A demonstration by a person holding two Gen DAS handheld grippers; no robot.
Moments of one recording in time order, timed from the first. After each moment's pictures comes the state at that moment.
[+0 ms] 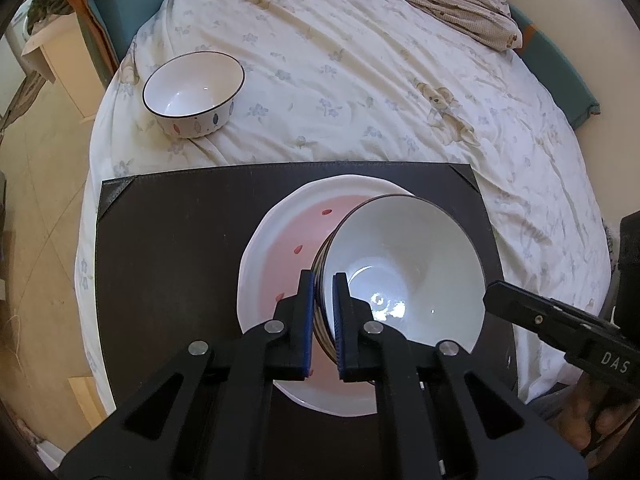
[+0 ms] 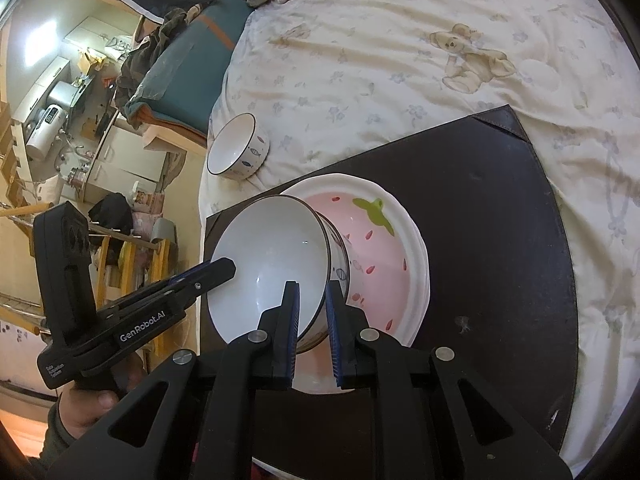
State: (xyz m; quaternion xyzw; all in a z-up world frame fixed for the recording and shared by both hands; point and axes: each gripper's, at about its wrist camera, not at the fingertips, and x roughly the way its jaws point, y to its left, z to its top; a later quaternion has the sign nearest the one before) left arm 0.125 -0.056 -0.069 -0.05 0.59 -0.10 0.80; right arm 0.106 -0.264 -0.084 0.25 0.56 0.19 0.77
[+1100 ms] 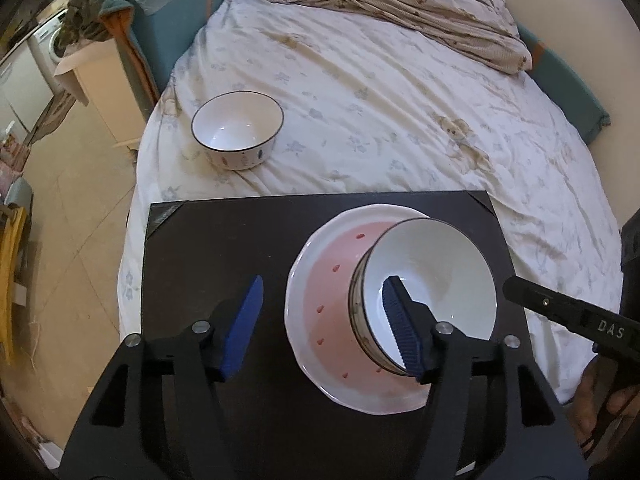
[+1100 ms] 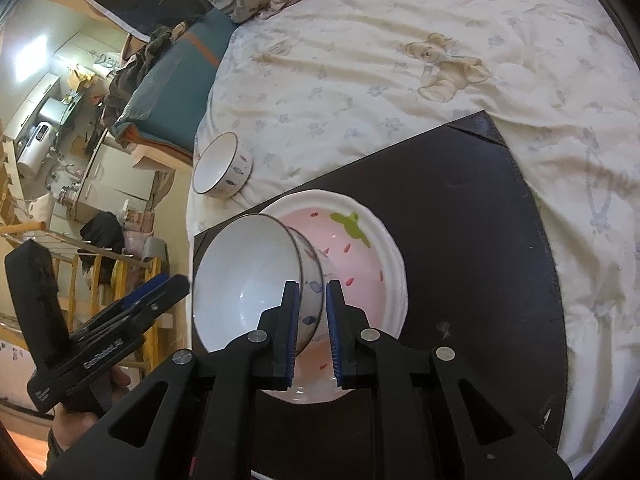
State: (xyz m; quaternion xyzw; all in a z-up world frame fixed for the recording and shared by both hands) left arm 0.110 -0.034 -0.042 -0.04 0.54 -0.06 0.84; right arm 0.104 -0.279 -0.087 0.25 0.55 0.16 0.78
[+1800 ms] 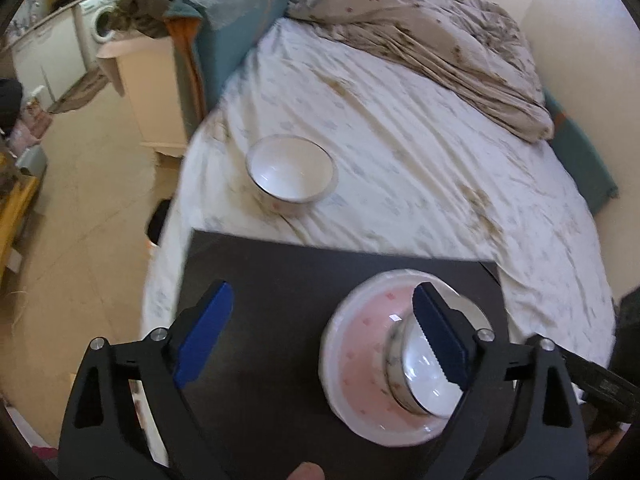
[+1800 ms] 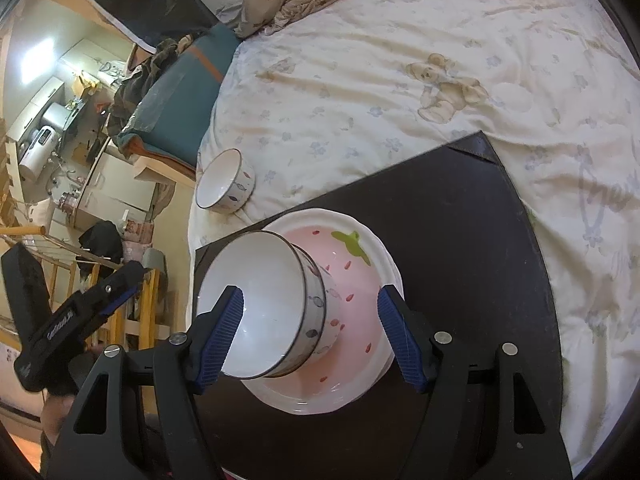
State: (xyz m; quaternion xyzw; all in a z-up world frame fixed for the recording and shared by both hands) left arm 0.126 0.021 -0.013 -0.11 0.48 0.00 0.87; right arm 0.104 -0.281 -0.074 0.25 0.52 0.16 0.80
